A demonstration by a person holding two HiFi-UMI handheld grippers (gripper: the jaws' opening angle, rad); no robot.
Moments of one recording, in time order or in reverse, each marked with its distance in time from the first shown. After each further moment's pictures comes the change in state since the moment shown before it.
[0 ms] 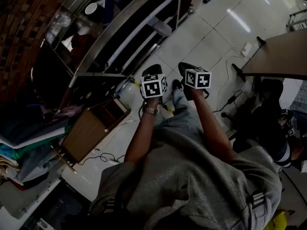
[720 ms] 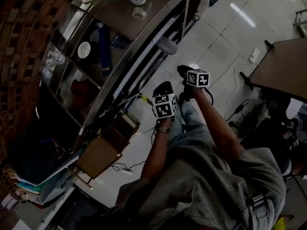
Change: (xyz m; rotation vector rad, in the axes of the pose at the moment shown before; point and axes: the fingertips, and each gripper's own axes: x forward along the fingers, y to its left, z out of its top) left arm 0.127 0.014 0.062 -0.064 0.042 -0.027; right arm 0.191 -0.105 0.090 0.128 0.003 0.057
